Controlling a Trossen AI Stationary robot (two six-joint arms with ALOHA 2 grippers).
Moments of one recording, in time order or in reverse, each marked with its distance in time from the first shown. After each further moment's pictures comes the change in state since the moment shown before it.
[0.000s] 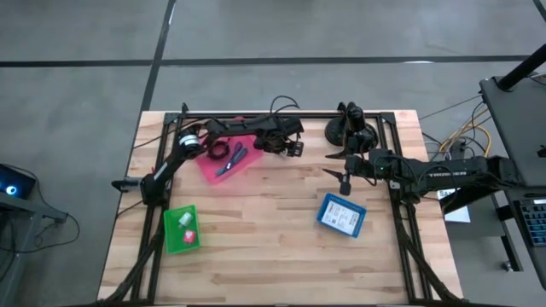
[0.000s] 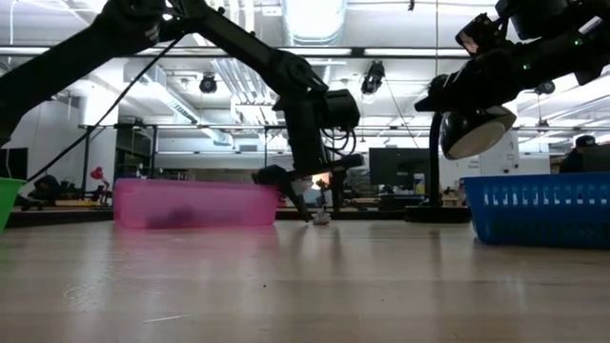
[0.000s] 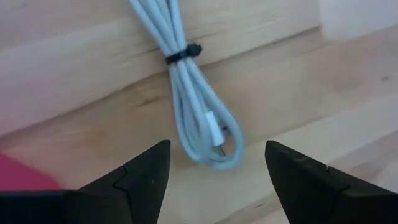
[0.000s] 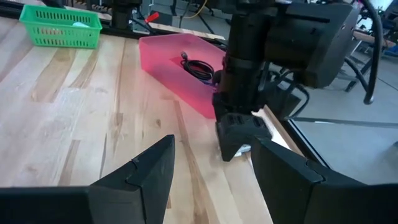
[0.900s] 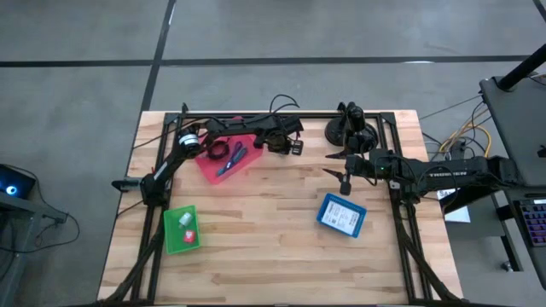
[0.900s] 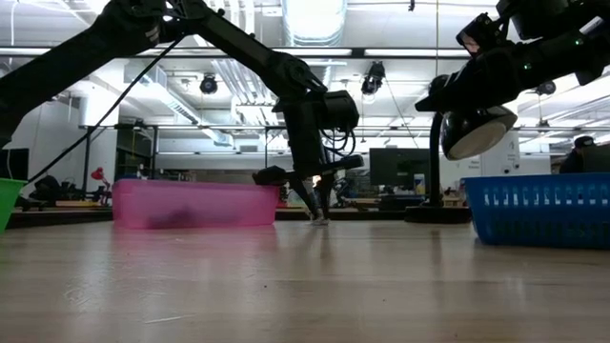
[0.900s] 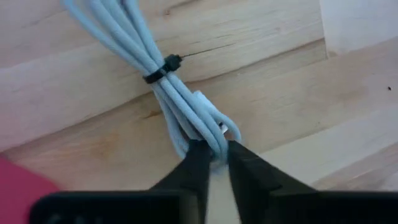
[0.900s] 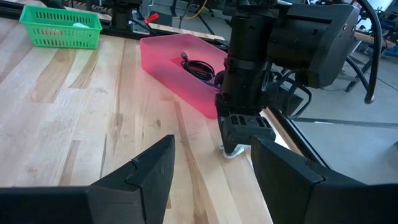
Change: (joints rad) left arm 0.011 0.000 -0.007 0.019 -0.013 0.008; right arm 0.000 -0.006 0.000 -0.002 0.000 0.000
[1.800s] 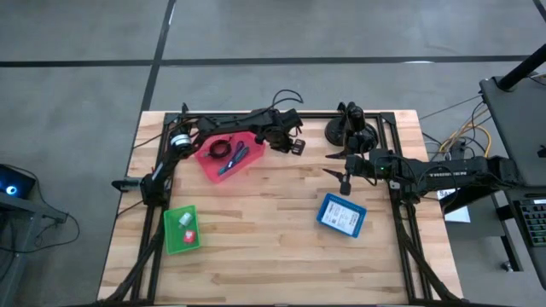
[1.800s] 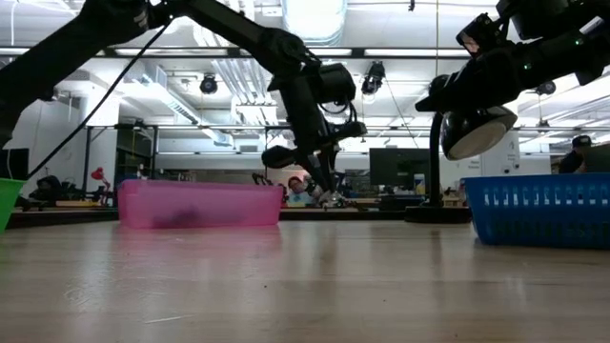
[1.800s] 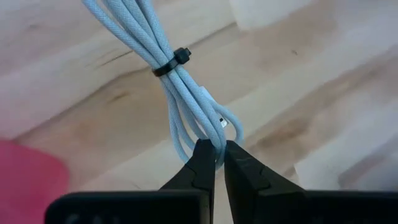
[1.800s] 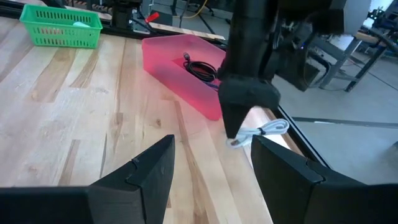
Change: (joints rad) left arm -0.019 -0.099 0.000 -0.013 0.083 0.124; right arm 0.000 0.000 0.000 -0.003 0.000 -0.001
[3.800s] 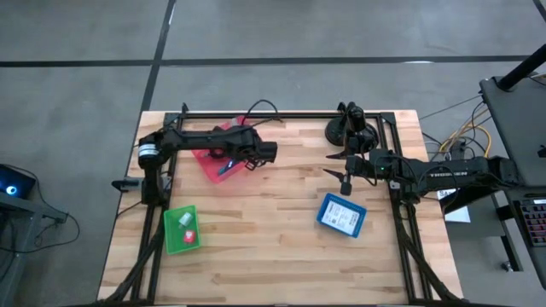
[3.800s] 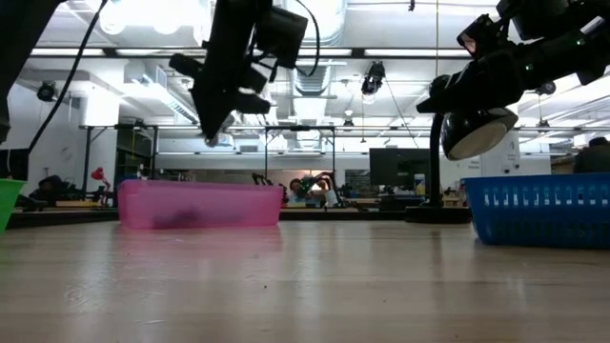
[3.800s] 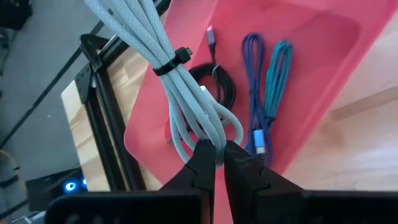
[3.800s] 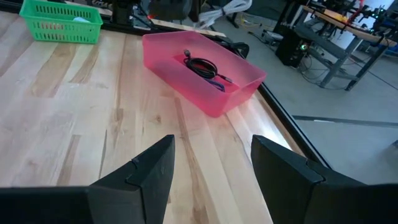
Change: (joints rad) left arm -0.210 -0.325 -0.235 -0.711 -0.624 -0.178; right arm 0.000 -0.008 0.000 -0.022 0.000 -0.007
